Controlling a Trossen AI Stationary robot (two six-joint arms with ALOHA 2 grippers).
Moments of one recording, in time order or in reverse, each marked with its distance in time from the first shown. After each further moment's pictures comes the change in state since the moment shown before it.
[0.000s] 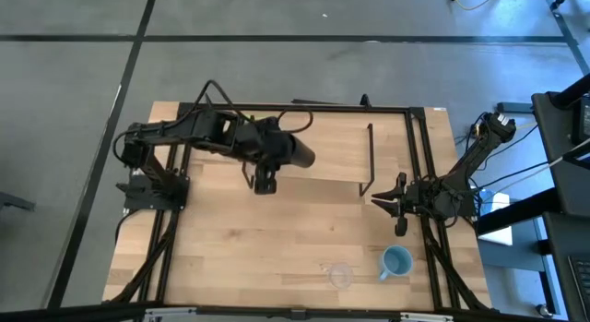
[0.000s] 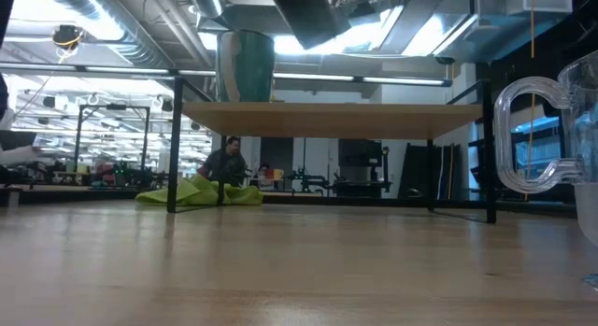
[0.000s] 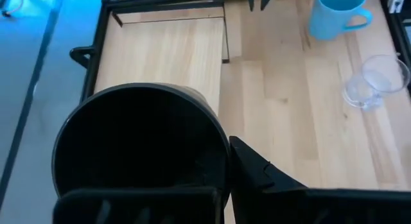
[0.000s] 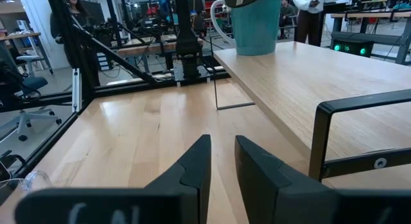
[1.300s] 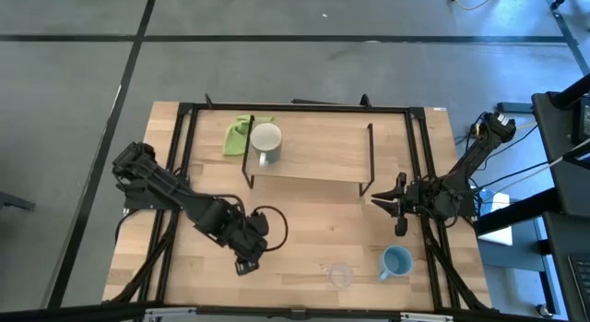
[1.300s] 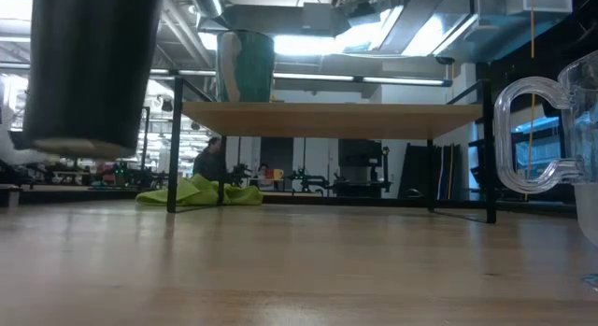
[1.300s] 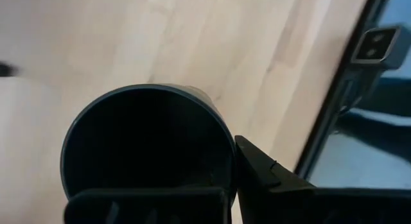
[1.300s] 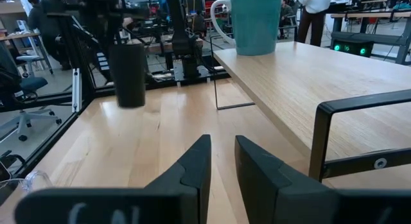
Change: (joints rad) left arm -0.468 0.010 -0.499 0.082 0.120 -0.960; right arm 0.000 0.000 0.000 0.000 0.000 0.001
